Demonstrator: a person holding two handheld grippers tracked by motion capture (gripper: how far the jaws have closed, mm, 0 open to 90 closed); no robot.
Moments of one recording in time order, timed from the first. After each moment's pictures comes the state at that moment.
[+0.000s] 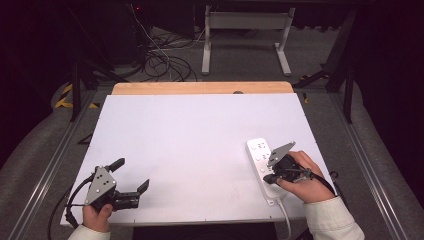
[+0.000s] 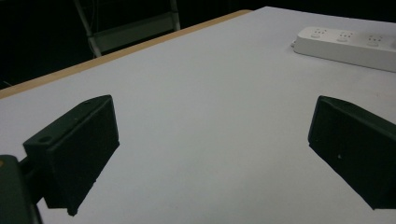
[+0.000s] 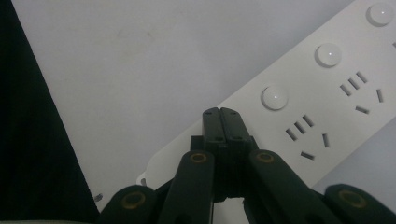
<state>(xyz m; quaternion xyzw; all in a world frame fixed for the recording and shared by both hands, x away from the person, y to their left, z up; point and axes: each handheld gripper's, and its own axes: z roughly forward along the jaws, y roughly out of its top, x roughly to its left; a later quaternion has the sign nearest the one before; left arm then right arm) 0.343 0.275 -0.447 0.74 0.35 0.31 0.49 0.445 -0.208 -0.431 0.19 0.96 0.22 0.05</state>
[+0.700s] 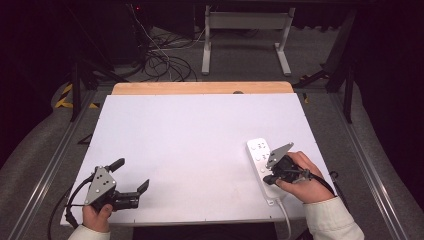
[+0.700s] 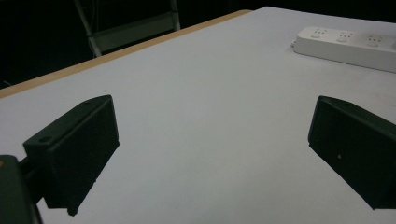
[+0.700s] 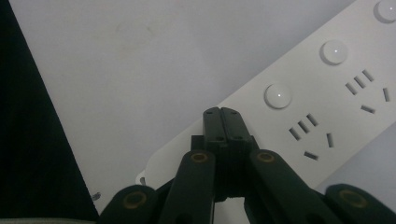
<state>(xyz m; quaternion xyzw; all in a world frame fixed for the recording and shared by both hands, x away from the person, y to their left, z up) 0.342 0.275 -0.447 0.74 0.35 0.31 0.49 0.445 -0.206 -0.433 0.18 0.96 0.21 0.05</state>
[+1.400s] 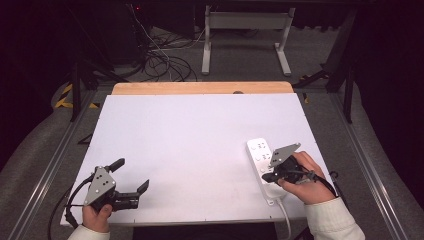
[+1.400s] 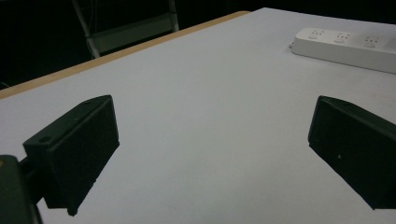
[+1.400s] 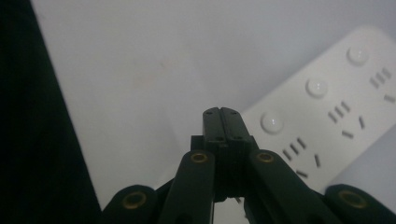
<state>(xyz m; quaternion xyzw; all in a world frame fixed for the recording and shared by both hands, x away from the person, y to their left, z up) 0.343 0.275 -0.447 0.74 0.35 0.30 0.49 0.436 -0.210 -0.419 0.17 0.94 0.28 0.07</state>
